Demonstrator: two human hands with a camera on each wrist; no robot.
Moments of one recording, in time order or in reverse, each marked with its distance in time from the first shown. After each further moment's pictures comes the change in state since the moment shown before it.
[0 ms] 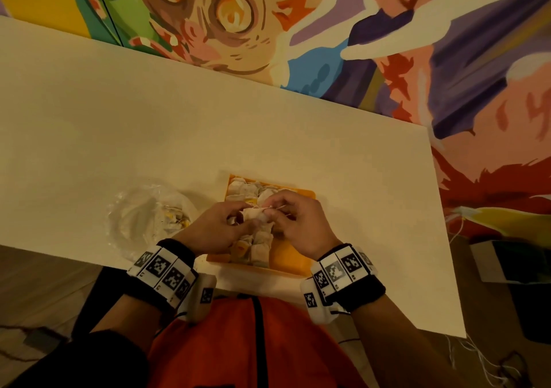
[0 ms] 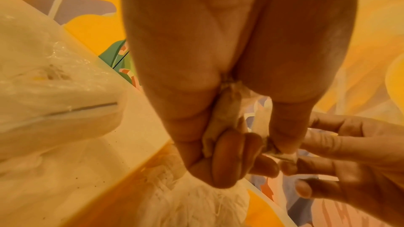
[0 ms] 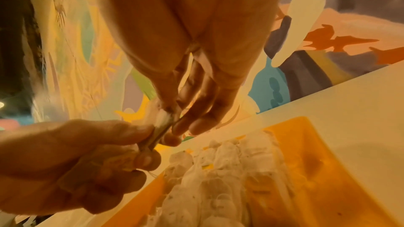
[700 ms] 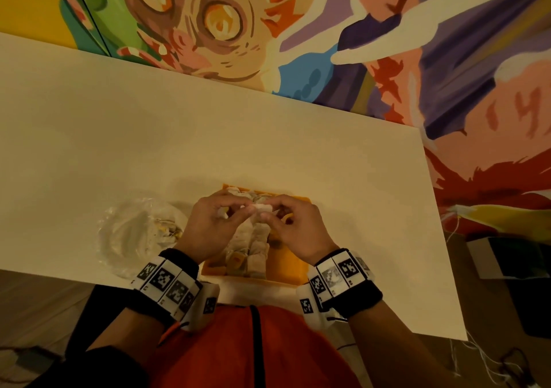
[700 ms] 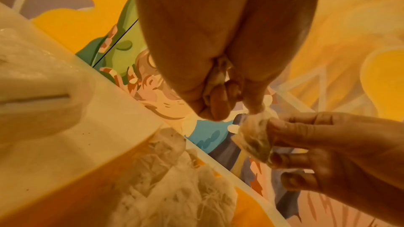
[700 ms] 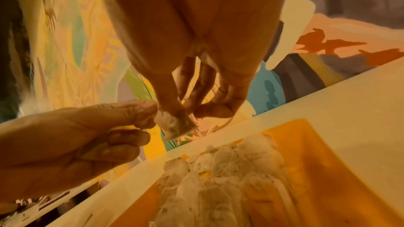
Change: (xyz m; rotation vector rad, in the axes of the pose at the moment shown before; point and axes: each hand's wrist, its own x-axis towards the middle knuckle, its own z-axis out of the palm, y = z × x) left_hand 0.015 0.006 0.004 -0.077 0.394 0.248; right_hand 0.009 0.004 -0.002 -0.105 0.081 0.004
